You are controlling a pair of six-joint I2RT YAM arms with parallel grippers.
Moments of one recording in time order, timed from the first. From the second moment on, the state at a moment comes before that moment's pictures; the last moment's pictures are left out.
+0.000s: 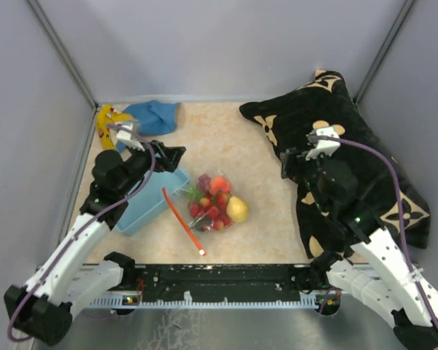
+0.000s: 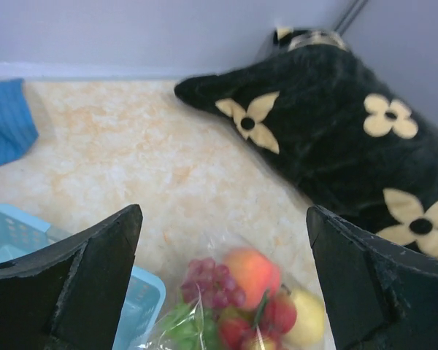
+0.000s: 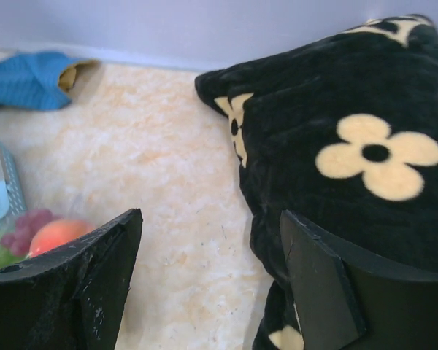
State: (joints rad) left arm -0.38 0.95 0.76 0.16 0.17 -0.38; right arm 0.60 0.75 0.89 -0.31 0.38 0.06
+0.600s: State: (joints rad) left arm -0.38 0.07 0.72 -0.21 -0.29 -0.27; right arm 0.60 0.14 0.76 -0.44 0.62 0.10
